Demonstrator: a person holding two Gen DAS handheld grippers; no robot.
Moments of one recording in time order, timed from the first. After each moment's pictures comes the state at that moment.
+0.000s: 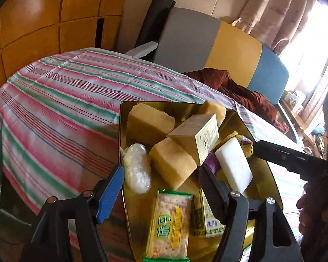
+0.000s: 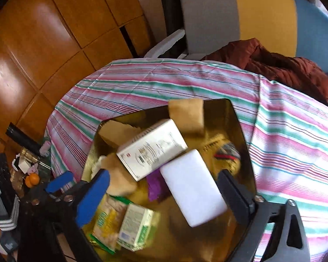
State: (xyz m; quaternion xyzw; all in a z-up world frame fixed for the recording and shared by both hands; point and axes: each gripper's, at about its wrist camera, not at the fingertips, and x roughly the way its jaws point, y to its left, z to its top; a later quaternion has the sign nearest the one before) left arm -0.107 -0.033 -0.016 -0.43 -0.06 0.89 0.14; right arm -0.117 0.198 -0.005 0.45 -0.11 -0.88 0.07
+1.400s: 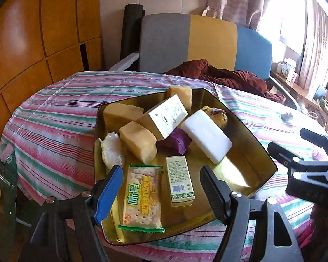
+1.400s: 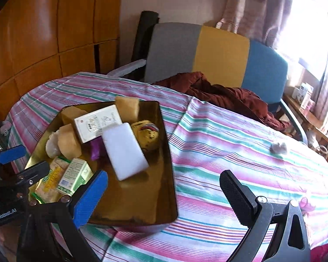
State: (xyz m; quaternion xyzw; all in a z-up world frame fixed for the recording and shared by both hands) left arm -0.034 0.026 -0.009 -0.38 0.05 0.91 0.15; right arm 0.007 0.224 -0.006 0.36 0.02 -0.93 -0.09
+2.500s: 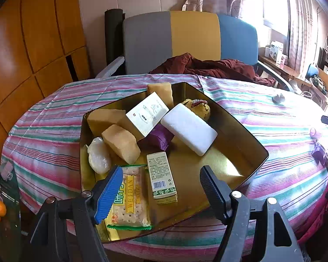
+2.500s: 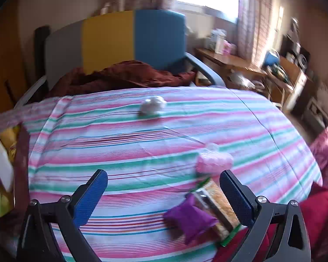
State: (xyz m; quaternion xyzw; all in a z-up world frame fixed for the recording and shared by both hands) left arm -0.020 0.055 -0.009 -0.37 0.11 0.90 0.18; right arm 0.113 0.472 -0.004 0.37 -0.12 -0.86 -0.33
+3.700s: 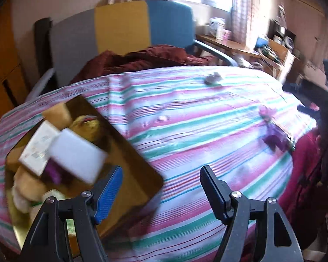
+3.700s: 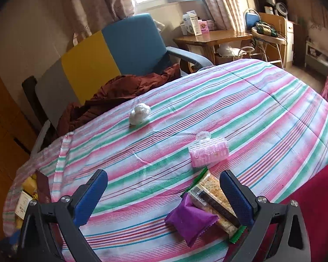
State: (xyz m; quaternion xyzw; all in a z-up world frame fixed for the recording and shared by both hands) left arm 0.000 0.203 -0.013 -0.39 0.17 0.83 0.36; right arm 0.158 0.523 -0.008 0.29 -0.29 -0.86 -0.31
